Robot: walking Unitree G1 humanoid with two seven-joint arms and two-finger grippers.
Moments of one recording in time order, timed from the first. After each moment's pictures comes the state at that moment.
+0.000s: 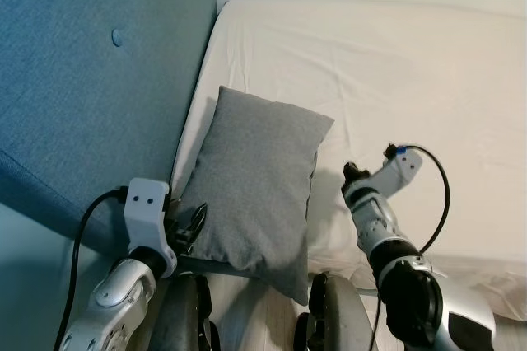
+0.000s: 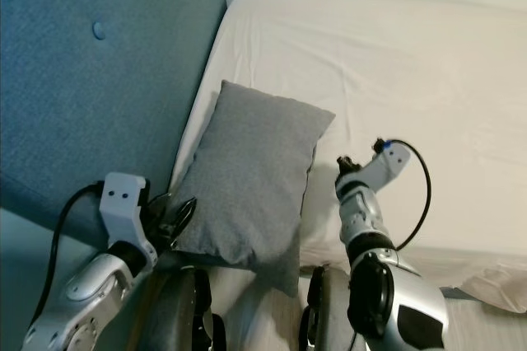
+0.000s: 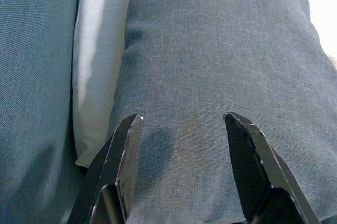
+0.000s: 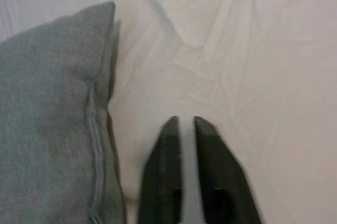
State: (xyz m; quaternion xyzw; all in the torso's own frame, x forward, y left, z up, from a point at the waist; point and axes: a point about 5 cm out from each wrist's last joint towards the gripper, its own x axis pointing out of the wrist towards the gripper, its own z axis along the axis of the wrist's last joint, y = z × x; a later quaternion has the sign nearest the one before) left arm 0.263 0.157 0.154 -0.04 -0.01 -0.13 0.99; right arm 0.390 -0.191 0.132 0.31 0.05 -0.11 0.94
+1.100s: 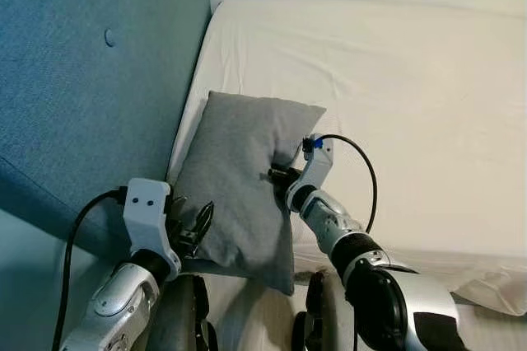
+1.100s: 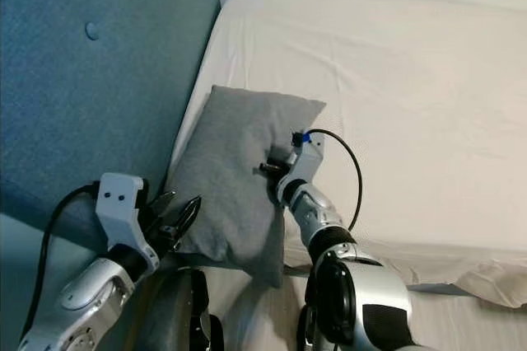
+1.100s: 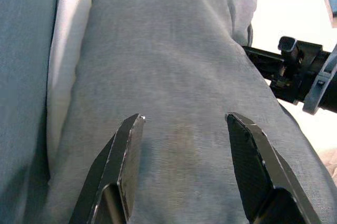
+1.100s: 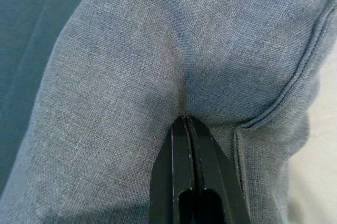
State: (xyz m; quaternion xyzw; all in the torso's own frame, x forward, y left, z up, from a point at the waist) left arm 0.249 0.144 0.170 -0.05 -0.03 -0.17 0.98; right arm 0.393 -0.078 0.147 0.23 0.09 0.21 0.95
